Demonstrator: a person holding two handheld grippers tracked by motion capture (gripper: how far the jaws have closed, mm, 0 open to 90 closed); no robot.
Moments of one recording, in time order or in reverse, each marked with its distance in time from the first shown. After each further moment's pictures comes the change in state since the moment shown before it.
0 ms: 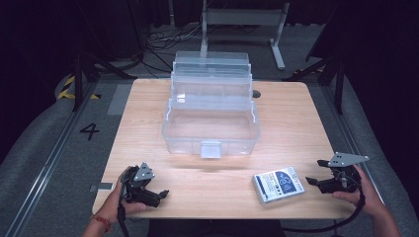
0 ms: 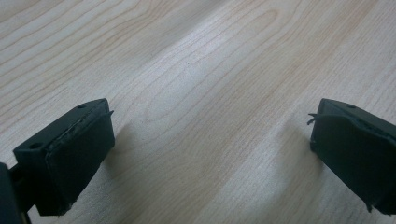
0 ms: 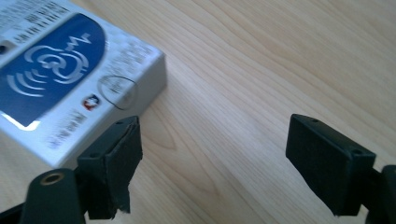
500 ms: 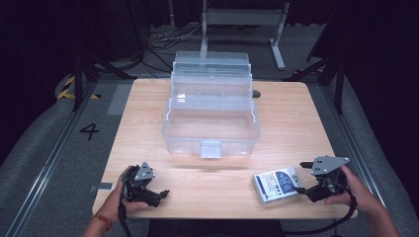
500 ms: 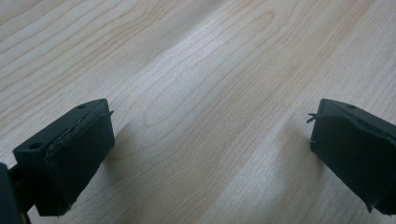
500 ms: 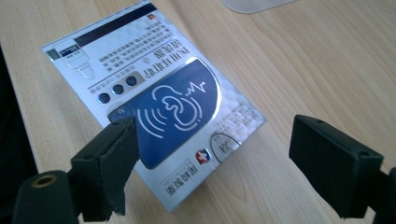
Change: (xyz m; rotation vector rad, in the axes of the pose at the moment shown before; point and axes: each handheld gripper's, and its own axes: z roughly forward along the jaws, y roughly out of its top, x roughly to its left) left arm 0.001 0.001 0.001 -0.003 -0.015 0.012; right arm 0.046 0.044 0.002 0.049 0.135 -0.272
